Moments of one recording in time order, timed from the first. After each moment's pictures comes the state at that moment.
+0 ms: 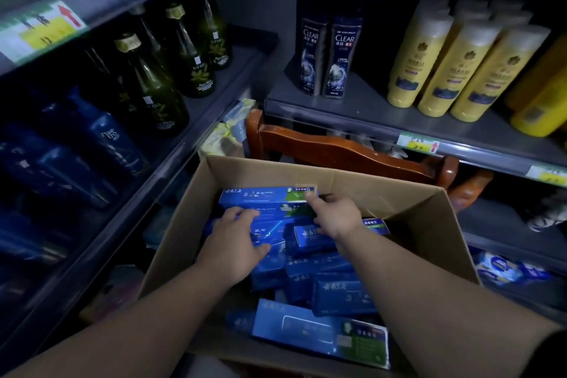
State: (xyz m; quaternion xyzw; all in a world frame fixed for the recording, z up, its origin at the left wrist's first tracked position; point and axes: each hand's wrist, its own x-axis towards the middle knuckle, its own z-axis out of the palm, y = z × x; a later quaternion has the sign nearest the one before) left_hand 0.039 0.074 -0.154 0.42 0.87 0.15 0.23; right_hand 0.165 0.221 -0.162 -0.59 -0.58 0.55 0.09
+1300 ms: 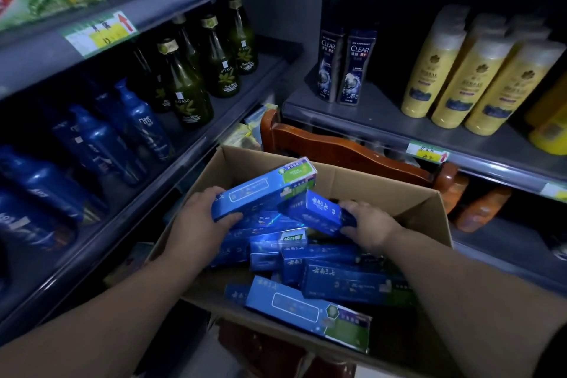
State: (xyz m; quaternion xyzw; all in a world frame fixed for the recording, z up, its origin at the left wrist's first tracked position) left_hand 0.051 0.032 -0.109 0.30 0.91 0.28 0.09; right_hand 0.238 0.259 -0.155 -0.35 -0.89 0.25 -0.15
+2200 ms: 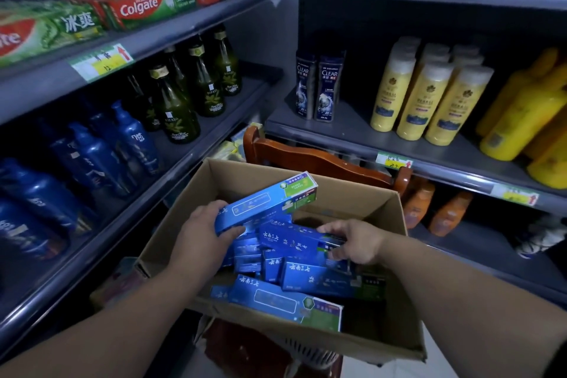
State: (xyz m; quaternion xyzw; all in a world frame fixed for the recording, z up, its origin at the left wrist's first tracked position) left_hand 0.097 0.029 -0.097 0.33 0.89 0.31 0.08; right_hand 0.280 0.238 -0.114 -0.36 -0.78 0.47 -0.20
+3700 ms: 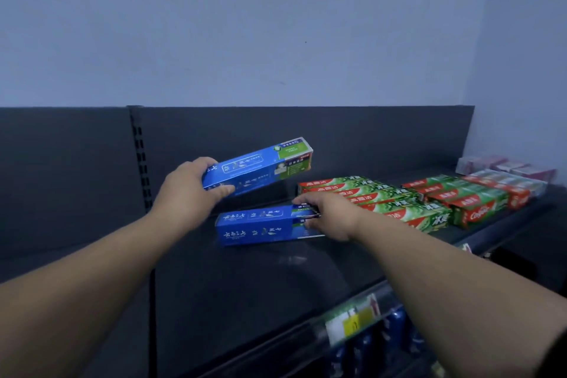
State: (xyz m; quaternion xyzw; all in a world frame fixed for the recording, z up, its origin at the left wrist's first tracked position) left_hand -0.208 -0.349 0.201 0.11 0.90 0.36 -0.22; right_hand -0.203 -0.094 0.170 0.07 -0.97 0.22 0.04
